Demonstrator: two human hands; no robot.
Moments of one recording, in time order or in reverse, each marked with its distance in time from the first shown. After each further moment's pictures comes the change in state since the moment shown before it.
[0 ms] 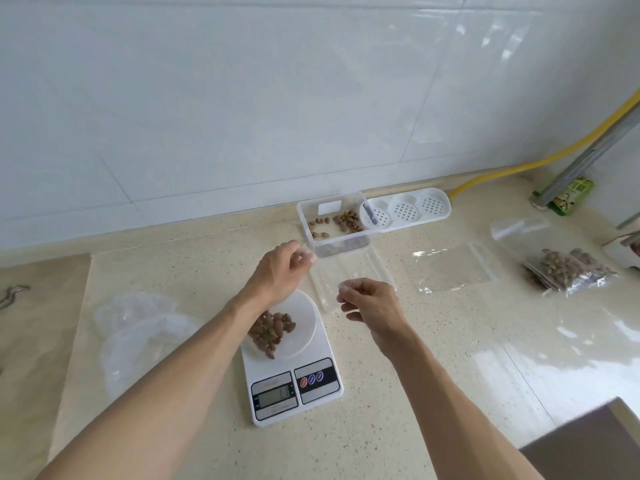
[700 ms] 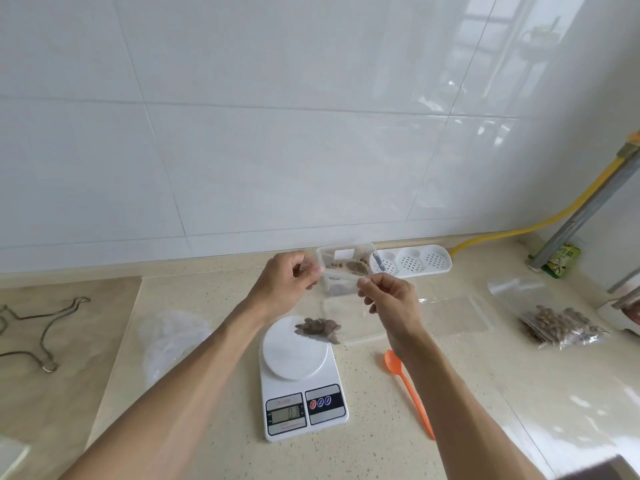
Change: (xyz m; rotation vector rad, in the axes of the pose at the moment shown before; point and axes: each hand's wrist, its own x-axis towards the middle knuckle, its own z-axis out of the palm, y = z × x) left_hand -0.064 0.061 -0.067 -0.257 0.159 0.162; right_hand -0.061 -0.078 0.005 -0.014 0.051 -0.387
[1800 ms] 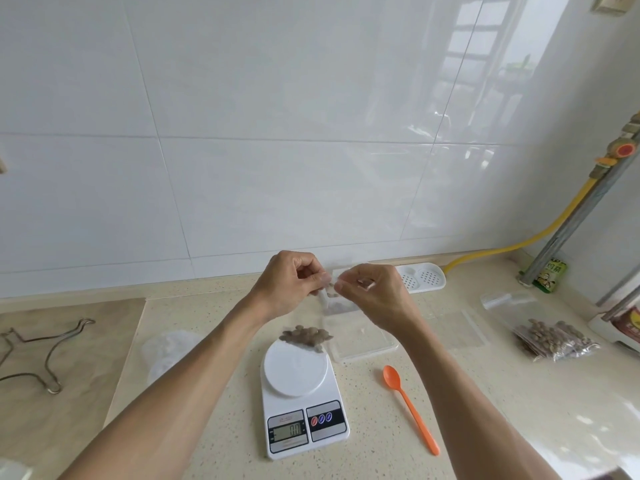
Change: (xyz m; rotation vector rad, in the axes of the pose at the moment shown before) left_hand -0.003 0.045 -0.016 -0.034 -0.034 0.106; right_hand -0.001 -0.054 0.006 -0.419 -0.127 -0.317
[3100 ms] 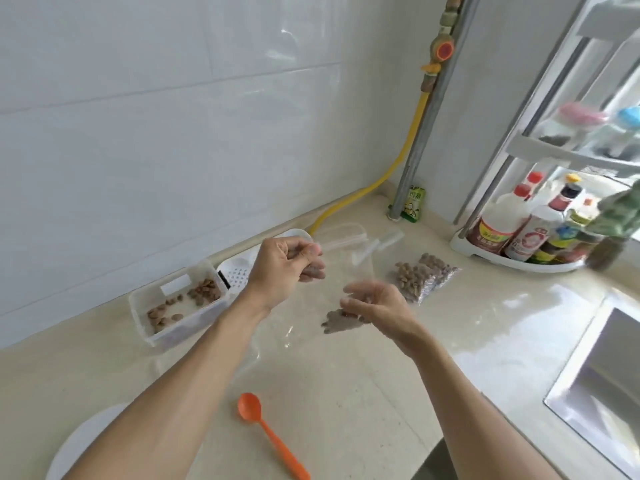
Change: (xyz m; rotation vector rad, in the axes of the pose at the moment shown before) left_hand 0.157 0.033 0.297 -0.297 -0.268 -0.182; right_hand -0.026 0.241 -0.210 0.328 0.156 0.556
